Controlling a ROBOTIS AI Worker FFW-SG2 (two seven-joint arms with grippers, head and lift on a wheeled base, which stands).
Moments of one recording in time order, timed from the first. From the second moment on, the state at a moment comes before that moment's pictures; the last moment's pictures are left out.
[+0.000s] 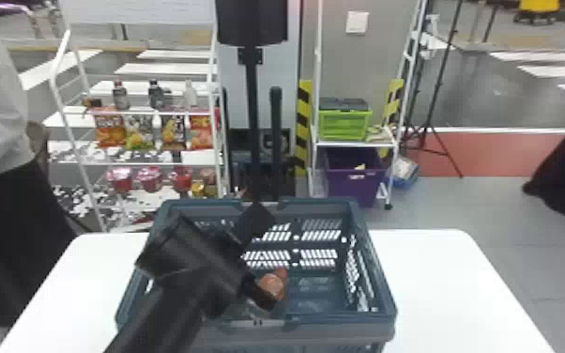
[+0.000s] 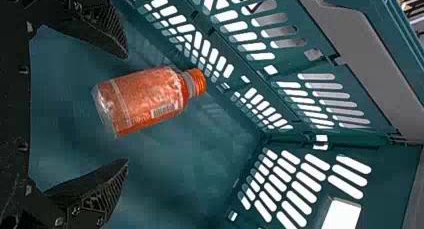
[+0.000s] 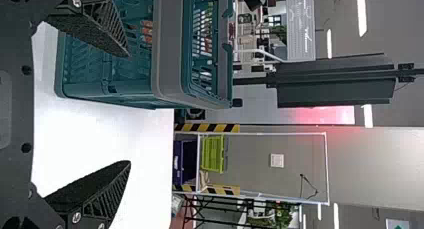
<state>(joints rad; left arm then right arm) -0.56 0.00 -0.37 -1.15 -0.55 0.88 -0.81 0.96 -0.06 0.02 -2.22 -0.02 -0.15 0.08</state>
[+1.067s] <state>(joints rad) 0.02 0.00 0.12 -2.17 -0.27 1.04 -0.77 0.96 -0.06 0.02 -2.23 -0.02 -0.15 0.08</state>
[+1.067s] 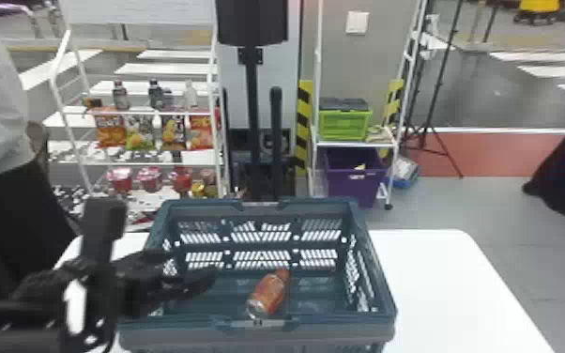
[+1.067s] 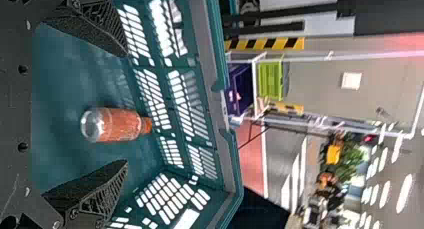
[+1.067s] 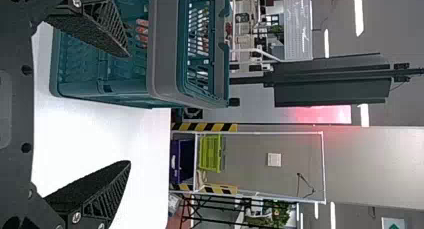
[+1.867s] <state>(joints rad) 0.64 0.00 0.35 -2.32 0.15 0.35 -0.63 0.94 -0.08 0.04 -2.24 -0.03 -0.15 0.10</state>
